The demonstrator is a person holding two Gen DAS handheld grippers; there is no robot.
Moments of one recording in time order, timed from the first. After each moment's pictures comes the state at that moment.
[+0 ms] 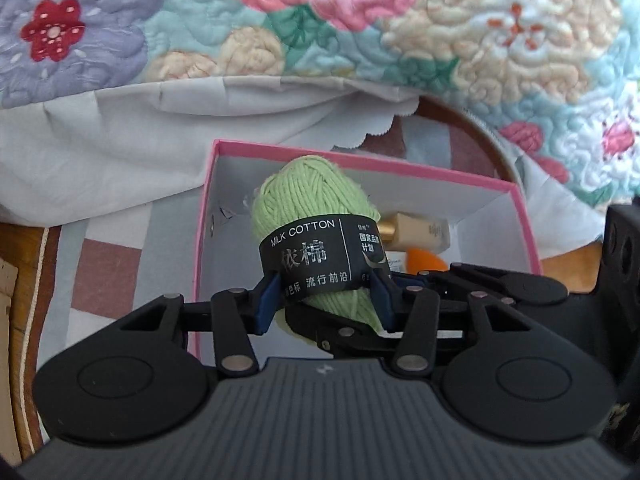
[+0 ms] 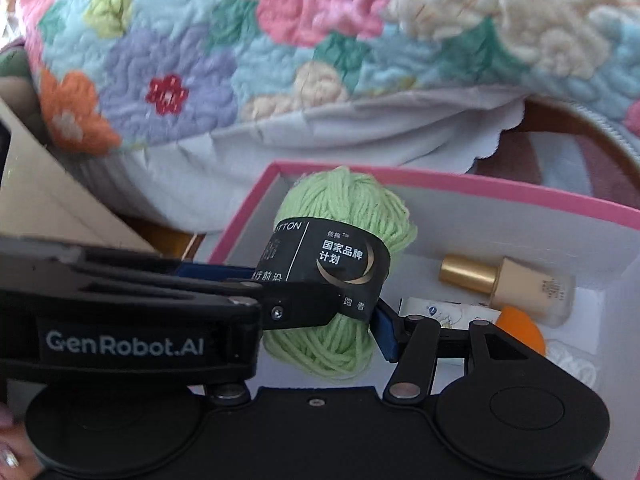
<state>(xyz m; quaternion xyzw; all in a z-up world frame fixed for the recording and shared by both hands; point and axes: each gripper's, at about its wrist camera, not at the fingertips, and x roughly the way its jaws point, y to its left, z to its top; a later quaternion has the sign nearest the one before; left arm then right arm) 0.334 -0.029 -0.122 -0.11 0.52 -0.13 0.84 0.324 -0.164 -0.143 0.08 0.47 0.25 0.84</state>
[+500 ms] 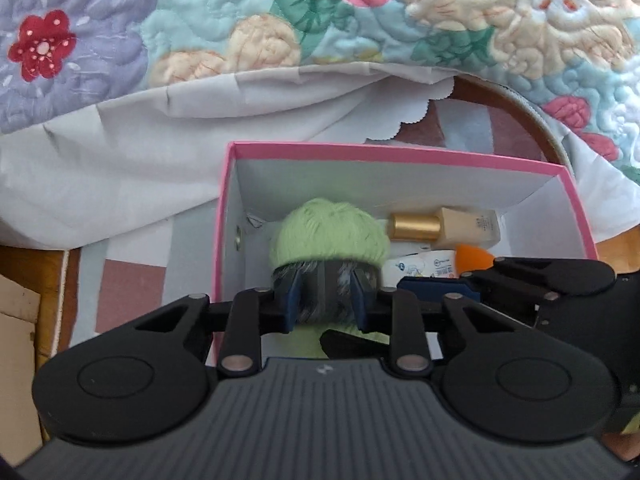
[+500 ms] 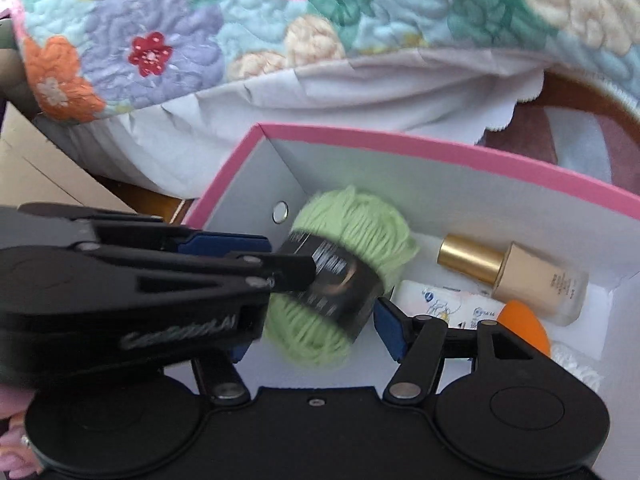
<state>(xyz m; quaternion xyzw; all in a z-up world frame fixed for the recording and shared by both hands) 0.345 -0.037 -0.141 -0.05 0.53 -0.10 0.84 0.337 -0.160 -0.156 0.05 0.51 0.26 0.82</state>
